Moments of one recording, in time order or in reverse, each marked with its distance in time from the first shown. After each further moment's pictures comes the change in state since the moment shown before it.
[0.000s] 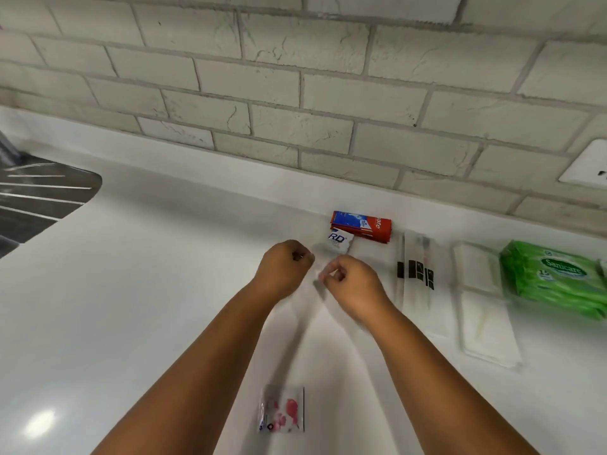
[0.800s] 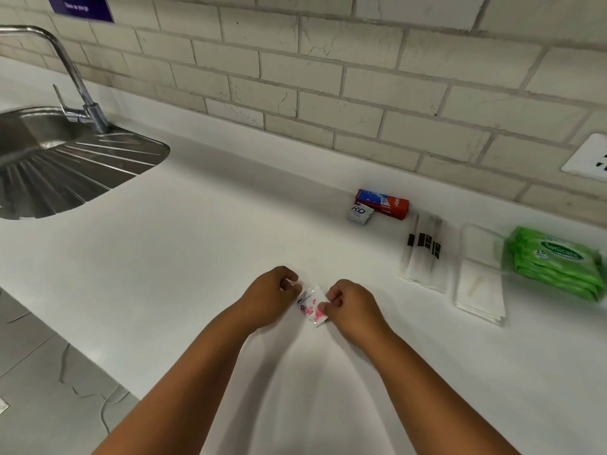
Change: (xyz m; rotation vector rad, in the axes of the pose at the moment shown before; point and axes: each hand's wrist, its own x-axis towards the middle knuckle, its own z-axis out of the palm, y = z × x) left_hand -0.166 -0.059 -0.018 -0.003 -0.049 -0.129; right_hand -0.133 0.019 0.036 -0.082 -0.139 -0.079
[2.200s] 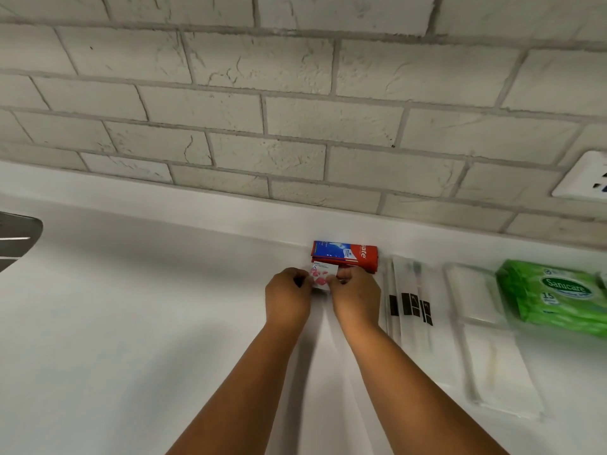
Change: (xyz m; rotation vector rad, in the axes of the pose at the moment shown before) left_hand 0.221 0.083 0.073 -0.185 0.177 0.091; right_hand 0.210 0.030 -0.049 0.227 0.577 0.279
